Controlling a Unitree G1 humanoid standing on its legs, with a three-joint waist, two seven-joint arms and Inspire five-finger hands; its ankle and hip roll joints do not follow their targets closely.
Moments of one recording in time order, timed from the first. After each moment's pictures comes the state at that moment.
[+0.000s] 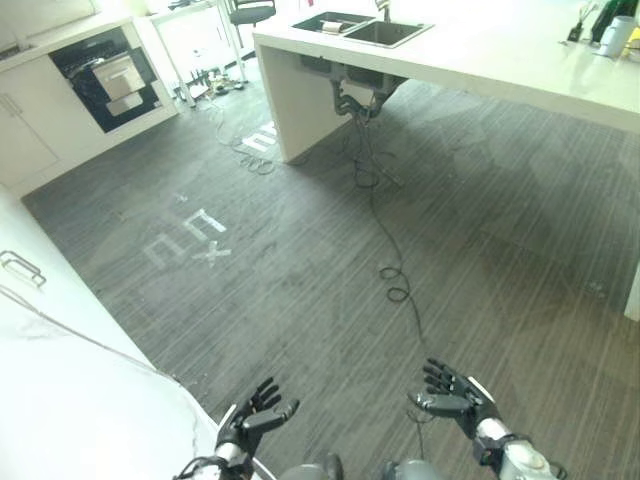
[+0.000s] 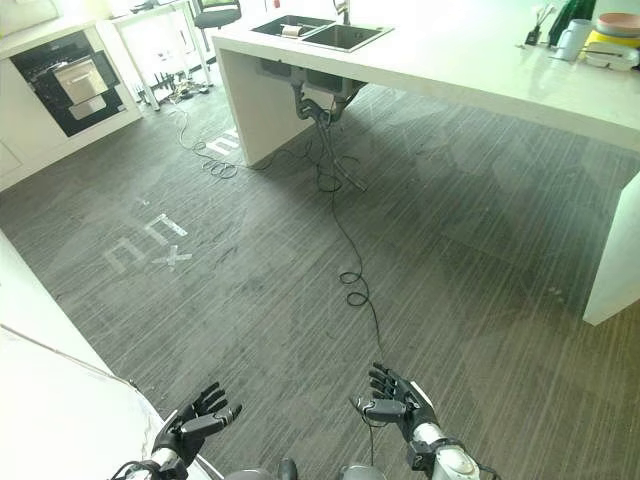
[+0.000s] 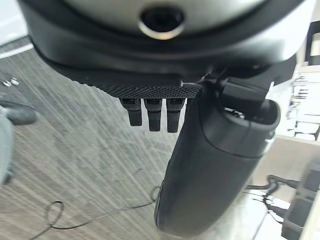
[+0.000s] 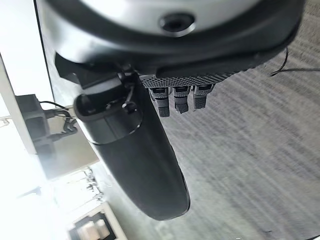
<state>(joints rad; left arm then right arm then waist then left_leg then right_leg) 0.11 0.26 -0.08 0.76 -0.59 -0.18 -0.24 0.07 -0.37 0.19 0.74 0.53 -0.22 0.27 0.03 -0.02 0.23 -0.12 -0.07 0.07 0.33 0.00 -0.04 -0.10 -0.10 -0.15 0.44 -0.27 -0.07</state>
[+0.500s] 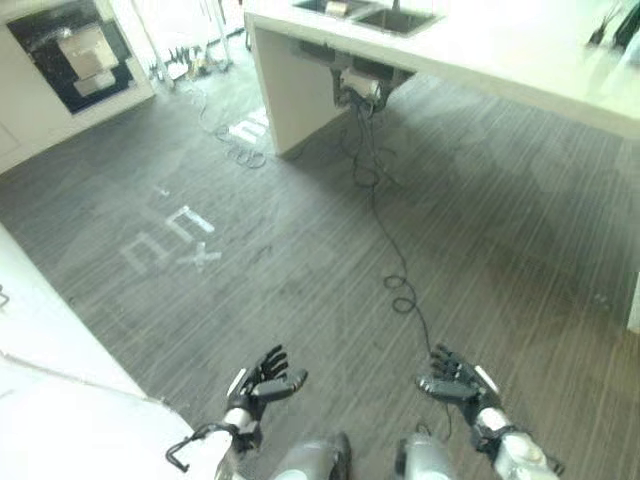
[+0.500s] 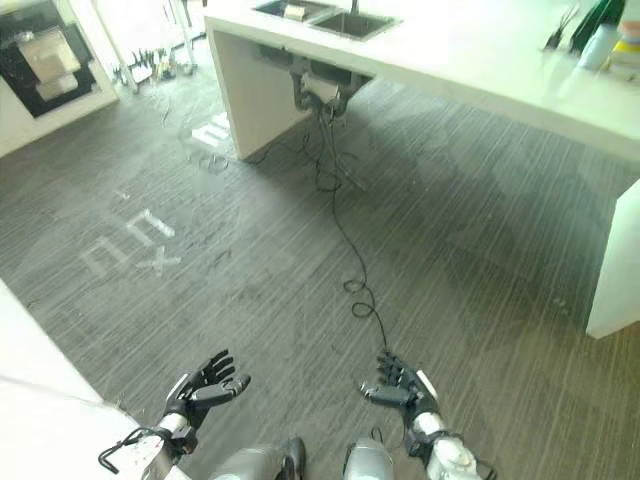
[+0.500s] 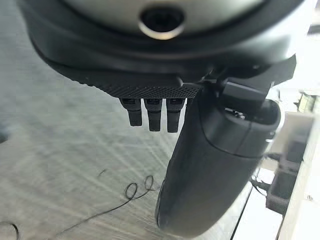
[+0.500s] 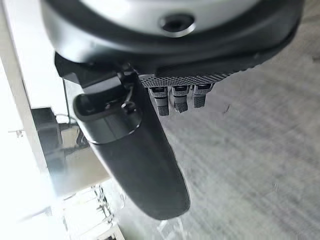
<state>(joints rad) 0.03 0.30 -0.18 0.76 -0.52 -0.23 -0.20 0.06 -0.34 0.19 0.73 0.55 -0.27 0.22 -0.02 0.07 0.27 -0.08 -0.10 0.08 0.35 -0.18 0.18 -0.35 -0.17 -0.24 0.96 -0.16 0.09</state>
